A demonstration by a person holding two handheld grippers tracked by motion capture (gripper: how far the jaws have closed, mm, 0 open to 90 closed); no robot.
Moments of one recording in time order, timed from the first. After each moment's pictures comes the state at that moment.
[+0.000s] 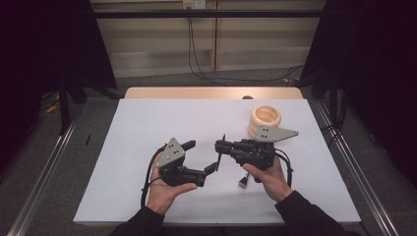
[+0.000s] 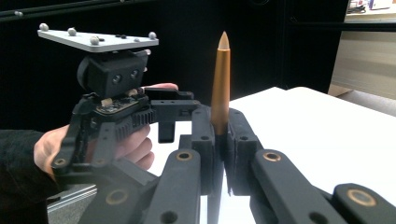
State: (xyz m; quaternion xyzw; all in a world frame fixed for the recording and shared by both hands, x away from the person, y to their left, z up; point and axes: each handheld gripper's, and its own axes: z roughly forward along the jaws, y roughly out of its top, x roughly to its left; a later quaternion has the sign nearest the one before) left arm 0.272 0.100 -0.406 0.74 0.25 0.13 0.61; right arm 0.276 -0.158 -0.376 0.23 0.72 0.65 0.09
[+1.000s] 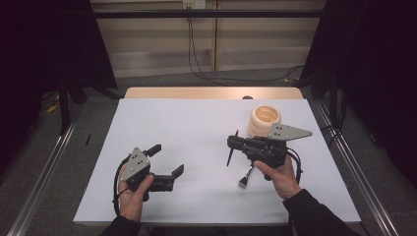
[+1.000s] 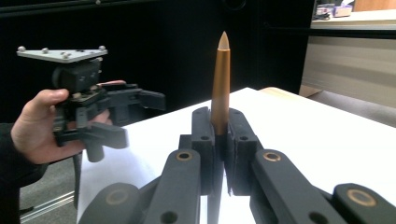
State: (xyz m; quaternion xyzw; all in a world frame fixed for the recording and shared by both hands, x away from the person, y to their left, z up) left arm 0.258 0.180 -0.423 0.72 0.28 0.21 0.59; right arm 0.276 -0.186 -0.375 0.26 0.71 0.64 0.12
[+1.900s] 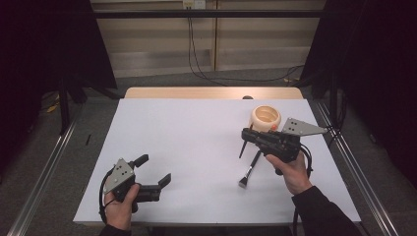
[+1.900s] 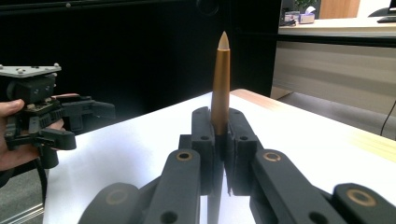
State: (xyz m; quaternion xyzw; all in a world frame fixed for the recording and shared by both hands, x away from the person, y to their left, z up) left arm 0.240 0.209 -0.435 0.71 0.32 0.21 0.59; right arm 0.282 -0.218 -0.372 0.28 0.70 0.63 0.16
